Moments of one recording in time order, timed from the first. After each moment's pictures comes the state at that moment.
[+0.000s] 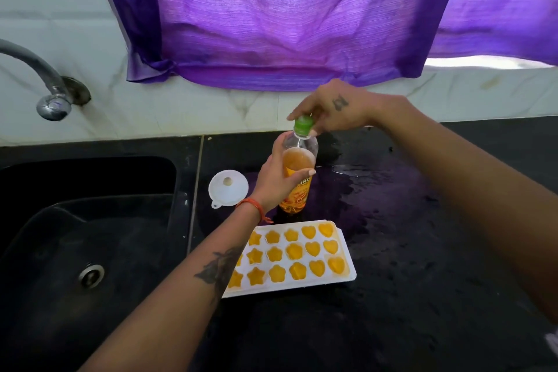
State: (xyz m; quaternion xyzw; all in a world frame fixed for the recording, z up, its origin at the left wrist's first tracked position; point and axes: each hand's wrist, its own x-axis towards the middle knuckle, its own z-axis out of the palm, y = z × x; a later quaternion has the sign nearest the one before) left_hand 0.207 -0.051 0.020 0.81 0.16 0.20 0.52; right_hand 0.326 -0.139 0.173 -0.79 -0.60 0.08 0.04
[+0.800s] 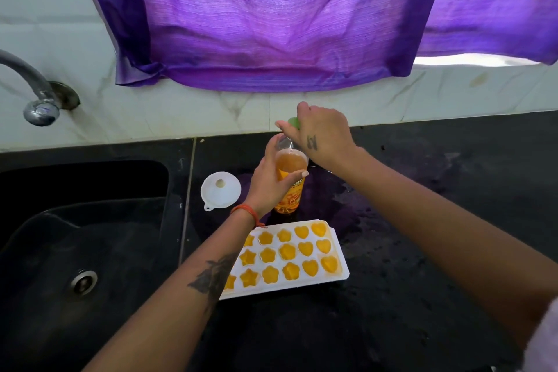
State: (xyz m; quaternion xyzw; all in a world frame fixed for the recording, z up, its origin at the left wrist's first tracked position) left_hand 0.205 -0.061 0.023 0.82 0.15 0.23 0.51; right_hand 0.291 -0.138 0.119 -0.87 -0.45 -0.21 0.06
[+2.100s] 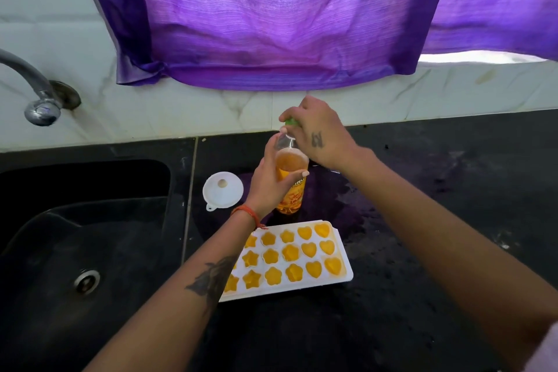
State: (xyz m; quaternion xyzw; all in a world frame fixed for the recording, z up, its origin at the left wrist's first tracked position) left_hand 0.204 -0.059 0.023 0.82 0.16 0.23 0.51; right_hand 0.288 -0.139 0.121 -0.83 -0.50 -0.10 0.22
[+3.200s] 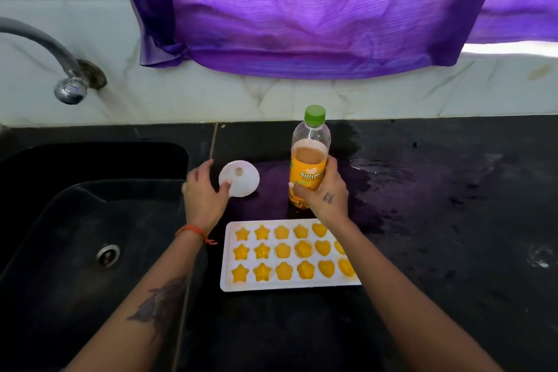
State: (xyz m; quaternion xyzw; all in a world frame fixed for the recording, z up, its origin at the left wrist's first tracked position) left_hand 0.117 0.014 -0.028 0.80 0.46 0.25 0.29; right_hand 0.269 -0.148 -0.028 -0.84 -0.27 0.05 0.47
